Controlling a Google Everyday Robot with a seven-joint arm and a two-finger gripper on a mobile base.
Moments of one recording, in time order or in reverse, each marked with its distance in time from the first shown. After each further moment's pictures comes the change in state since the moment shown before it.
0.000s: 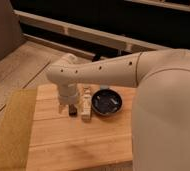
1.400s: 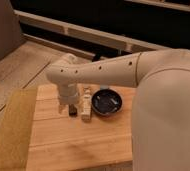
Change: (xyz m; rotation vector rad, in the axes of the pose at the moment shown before) arm 0.000 0.000 0.000 0.000 0.000 0.000
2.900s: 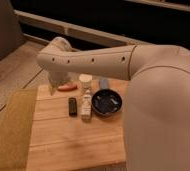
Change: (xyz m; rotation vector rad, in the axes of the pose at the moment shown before) arm -0.108 0.047 -0.054 -0.075 -0.304 -0.435
